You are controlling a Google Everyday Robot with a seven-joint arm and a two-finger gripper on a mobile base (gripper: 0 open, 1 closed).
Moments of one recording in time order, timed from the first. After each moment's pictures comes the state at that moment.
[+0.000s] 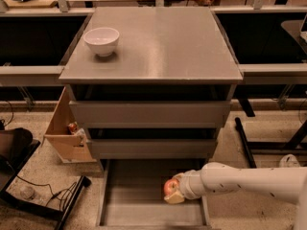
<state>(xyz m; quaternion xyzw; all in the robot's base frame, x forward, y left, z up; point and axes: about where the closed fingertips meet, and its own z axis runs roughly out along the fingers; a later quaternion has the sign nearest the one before) 0.499 -0.080 0.397 -0.51 0.81 0.17 0.25</state>
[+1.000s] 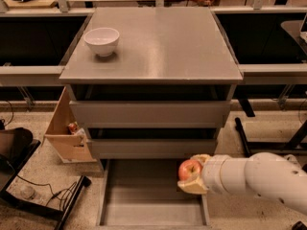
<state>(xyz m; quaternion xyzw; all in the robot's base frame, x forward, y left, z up) 0.434 -0.112 0.642 -0.47 0.81 0.12 0.34</state>
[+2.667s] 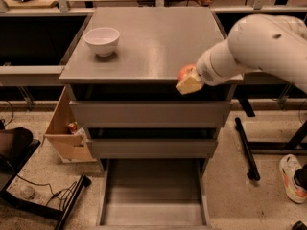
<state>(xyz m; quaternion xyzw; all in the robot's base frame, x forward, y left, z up) 0.619 -0.119 0.859 -0.41 0.83 0.02 0.36</state>
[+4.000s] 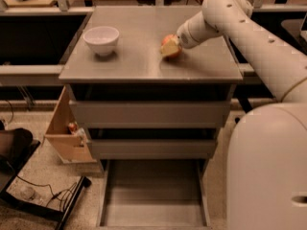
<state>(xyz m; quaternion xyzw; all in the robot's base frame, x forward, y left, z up) 0.822 -0.080 0.844 -0.35 0.85 0.11 0.38</state>
